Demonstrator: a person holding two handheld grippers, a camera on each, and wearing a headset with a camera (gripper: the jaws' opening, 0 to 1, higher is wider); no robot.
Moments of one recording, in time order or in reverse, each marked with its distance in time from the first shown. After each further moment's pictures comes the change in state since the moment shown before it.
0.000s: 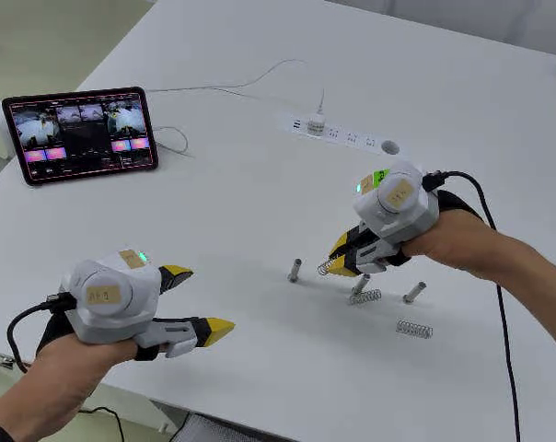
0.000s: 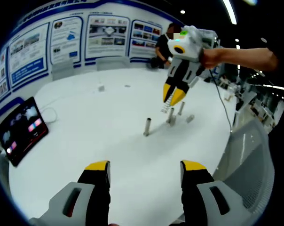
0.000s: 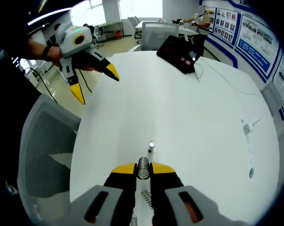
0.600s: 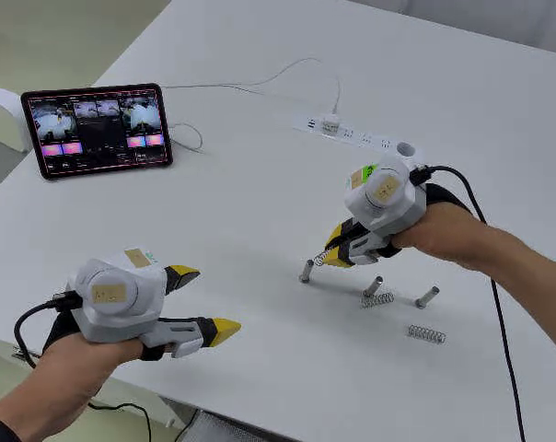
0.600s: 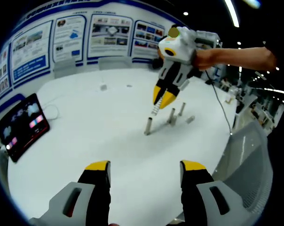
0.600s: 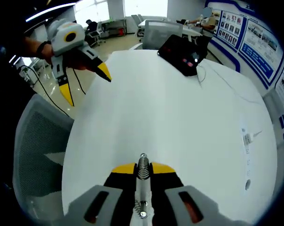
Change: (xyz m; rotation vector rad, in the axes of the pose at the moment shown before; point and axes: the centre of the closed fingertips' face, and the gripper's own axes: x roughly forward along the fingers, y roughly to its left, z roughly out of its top) left arm -0.004 0.001 -0.001 -0.024 -0.007 0.002; right arm 0.018 -0.013 0.015 -0.046 0.015 -0.005
